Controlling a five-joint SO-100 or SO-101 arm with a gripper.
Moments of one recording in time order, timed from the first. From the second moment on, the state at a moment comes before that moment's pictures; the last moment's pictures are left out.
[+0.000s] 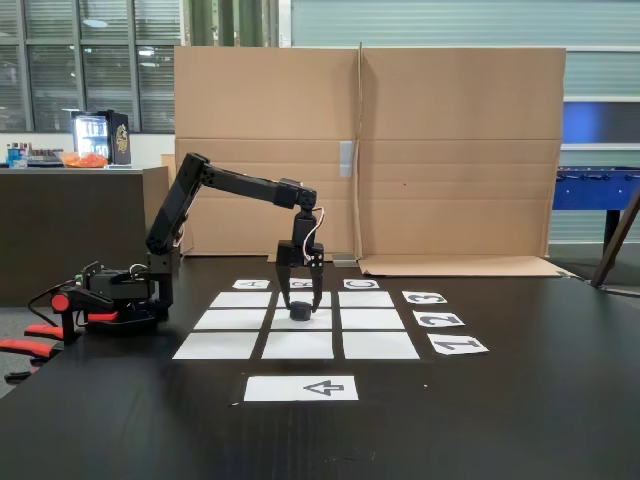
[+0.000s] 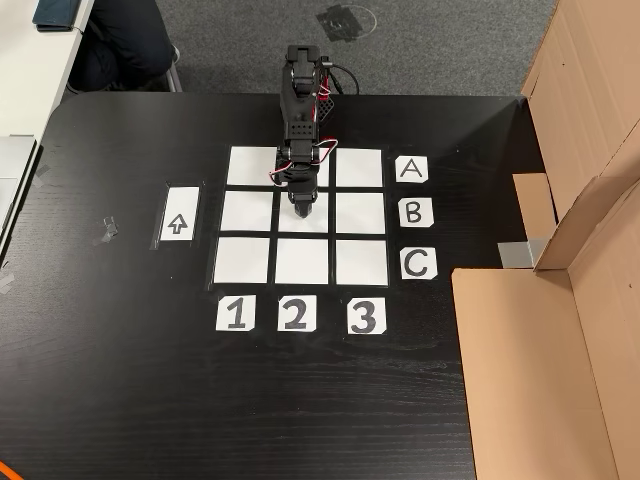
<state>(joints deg) -5.6 63.0 78.7 82.7 -5.9</state>
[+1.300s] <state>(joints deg) -1.0 88.9 82.1 90.6 -5.9</state>
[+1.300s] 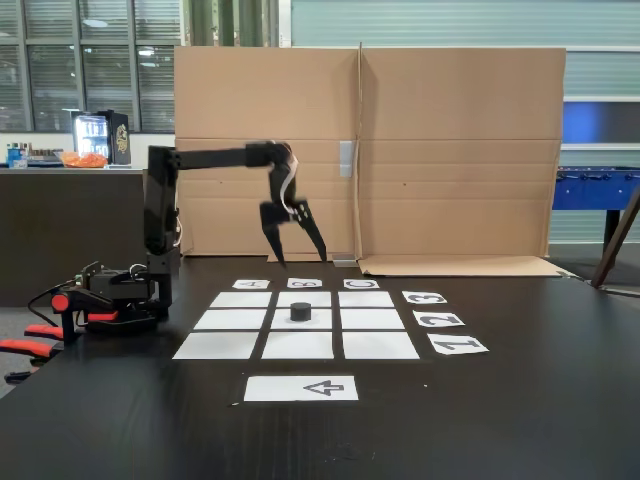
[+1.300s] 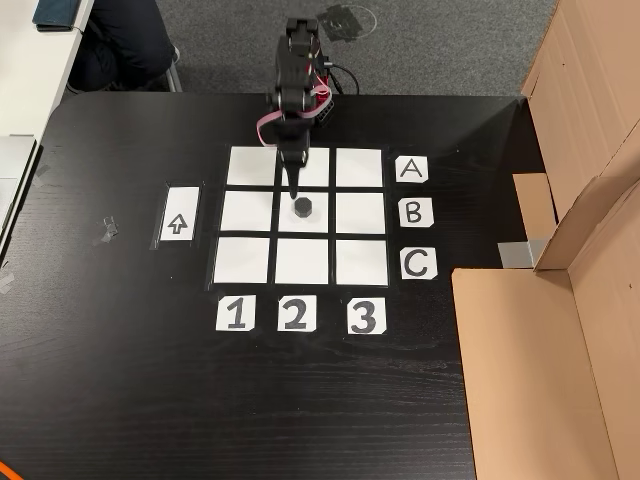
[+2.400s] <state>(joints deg) 61.3 143.3 88.2 97.9 -16.5</state>
